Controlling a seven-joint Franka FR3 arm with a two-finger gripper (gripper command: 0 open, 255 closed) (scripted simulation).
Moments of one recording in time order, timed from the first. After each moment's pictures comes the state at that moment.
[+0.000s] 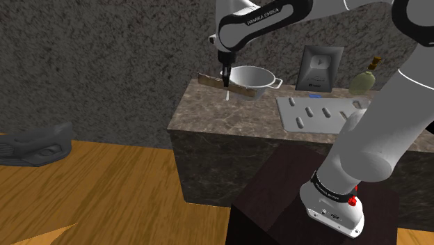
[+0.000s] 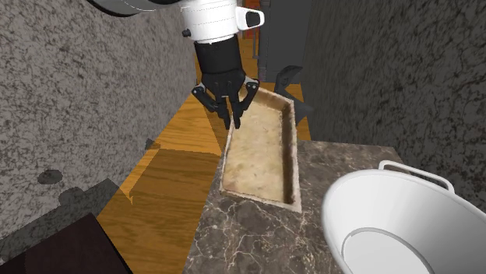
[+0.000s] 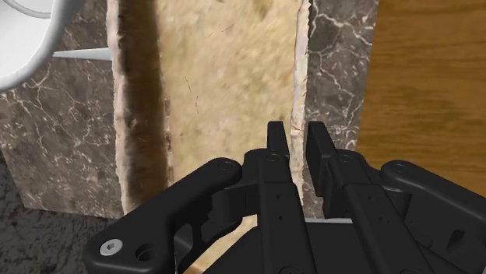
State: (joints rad) arm 0.11 -0.10 -0.15 -2.12 -0.17 2.09 -0.55
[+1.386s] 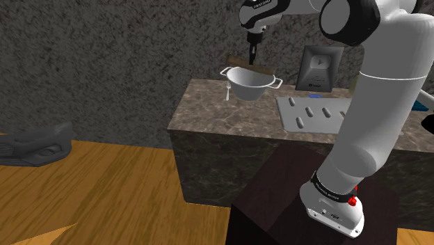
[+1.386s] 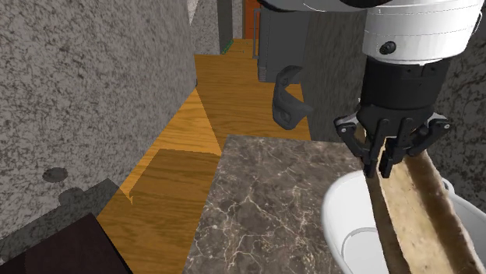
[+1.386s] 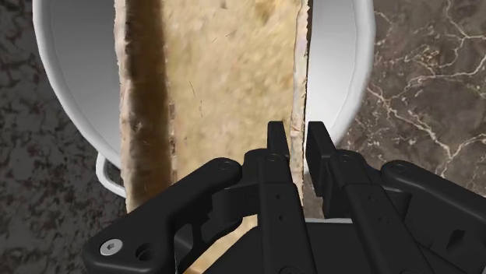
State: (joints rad) arm -0.14 0.23 -0.37 -1.69 0.00 2.03 -1.09
